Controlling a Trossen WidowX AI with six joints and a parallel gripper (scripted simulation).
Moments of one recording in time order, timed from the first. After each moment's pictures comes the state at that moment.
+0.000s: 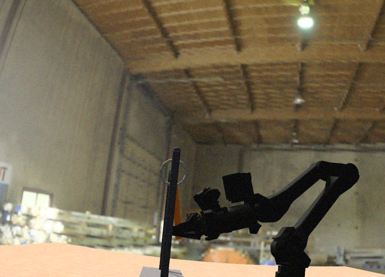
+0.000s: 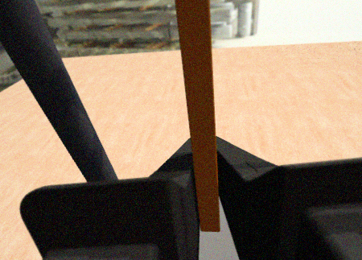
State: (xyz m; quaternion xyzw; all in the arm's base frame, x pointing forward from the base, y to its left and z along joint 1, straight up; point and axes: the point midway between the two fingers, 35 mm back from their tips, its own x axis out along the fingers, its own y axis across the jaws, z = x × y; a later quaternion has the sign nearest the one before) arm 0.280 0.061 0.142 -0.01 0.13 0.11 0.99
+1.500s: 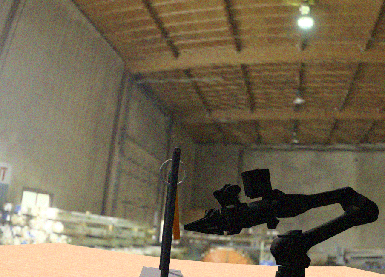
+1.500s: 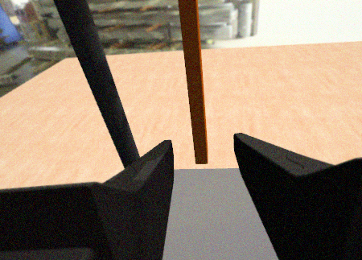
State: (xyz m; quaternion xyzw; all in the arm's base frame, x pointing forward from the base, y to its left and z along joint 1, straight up) arm 0.234 0.051 0.155 -0.01 0.13 0.11 0.99
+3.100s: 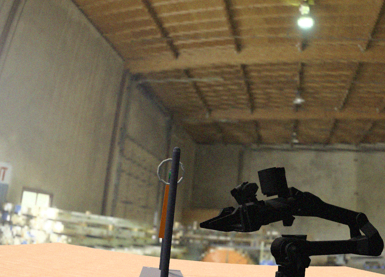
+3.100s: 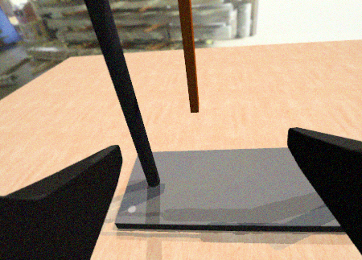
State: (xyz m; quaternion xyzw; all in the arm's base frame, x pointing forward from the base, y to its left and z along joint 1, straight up) arm 0.191 0.041 0.163 -0.01 0.13 0.11 0.99
